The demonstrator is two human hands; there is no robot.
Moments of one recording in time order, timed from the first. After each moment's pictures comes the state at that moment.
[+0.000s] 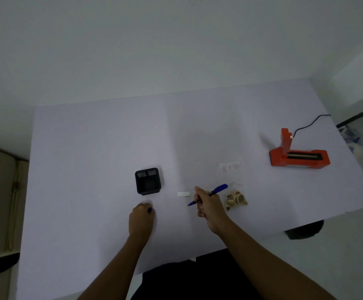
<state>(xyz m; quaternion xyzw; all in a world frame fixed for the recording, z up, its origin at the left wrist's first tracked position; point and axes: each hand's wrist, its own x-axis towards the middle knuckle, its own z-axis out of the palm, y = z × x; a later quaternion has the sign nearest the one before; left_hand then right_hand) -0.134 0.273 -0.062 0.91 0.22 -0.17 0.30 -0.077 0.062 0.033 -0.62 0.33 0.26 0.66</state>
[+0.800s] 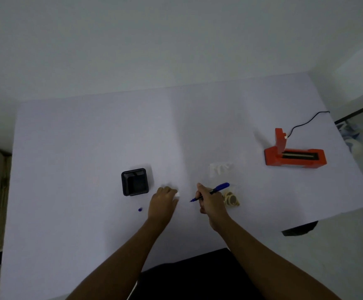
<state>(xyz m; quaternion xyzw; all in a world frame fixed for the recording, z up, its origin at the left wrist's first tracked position) -0.081 0.187 -0.070 0.96 -0.02 -0.10 0.25 -0.057 0.023 0.018 -0.67 0.33 0.24 0.62</state>
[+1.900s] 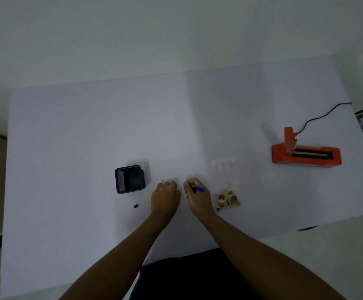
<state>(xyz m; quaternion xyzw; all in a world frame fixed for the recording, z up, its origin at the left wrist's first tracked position) -0.055 0.155 -0.056 0.96 0.08 -0.16 0.23 -0.043 0.033 -0.049 -0.82 0.14 0.21 0.52</state>
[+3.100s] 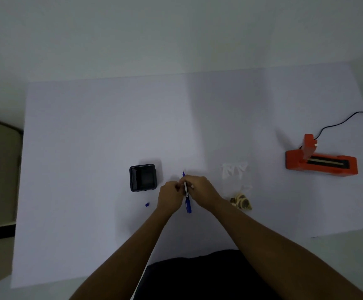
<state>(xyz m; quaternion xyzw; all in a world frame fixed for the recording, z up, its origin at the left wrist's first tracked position) -0.044 0.183 -0.060 0.84 0.23 -0.24 0.43 -0.001 0.047 -0.055 -0.86 -0.18 0.27 0.40</state>
